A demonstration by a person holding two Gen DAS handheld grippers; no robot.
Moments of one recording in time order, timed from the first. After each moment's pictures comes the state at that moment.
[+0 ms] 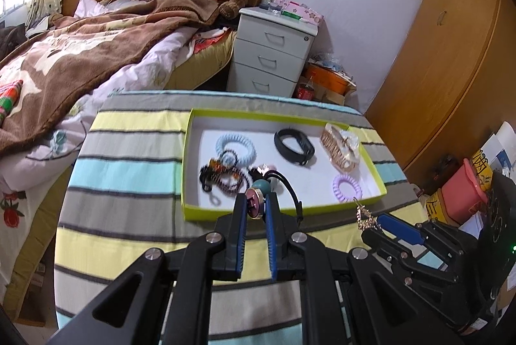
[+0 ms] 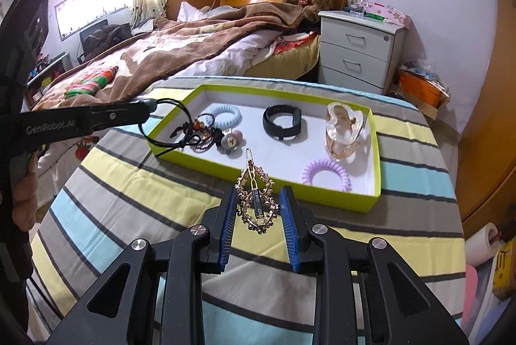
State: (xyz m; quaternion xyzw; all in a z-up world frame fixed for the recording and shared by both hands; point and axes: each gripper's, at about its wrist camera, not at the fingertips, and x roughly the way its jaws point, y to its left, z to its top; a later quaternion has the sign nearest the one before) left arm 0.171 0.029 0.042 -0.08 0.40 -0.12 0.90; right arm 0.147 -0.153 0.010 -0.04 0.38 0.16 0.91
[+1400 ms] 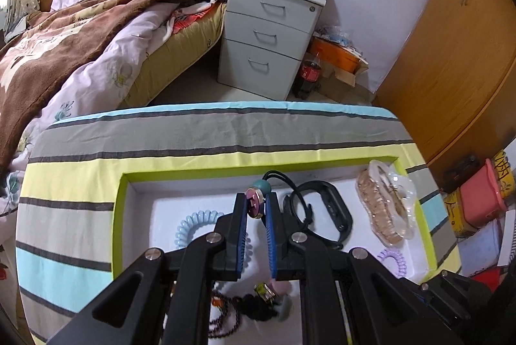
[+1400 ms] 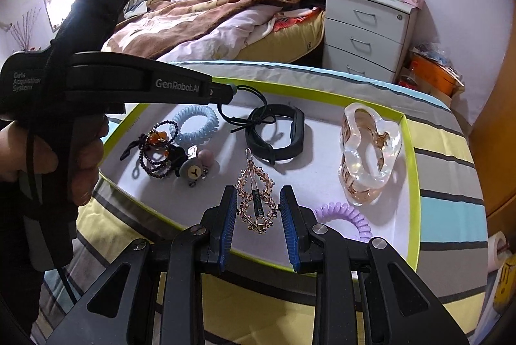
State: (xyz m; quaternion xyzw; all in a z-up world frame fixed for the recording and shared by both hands) left arm 0.318 -0.022 -0.009 -0.05 0.46 -0.13 0.87; right arm 0.233 -0.141 -0.027 -0.04 0.43 0.17 0.89
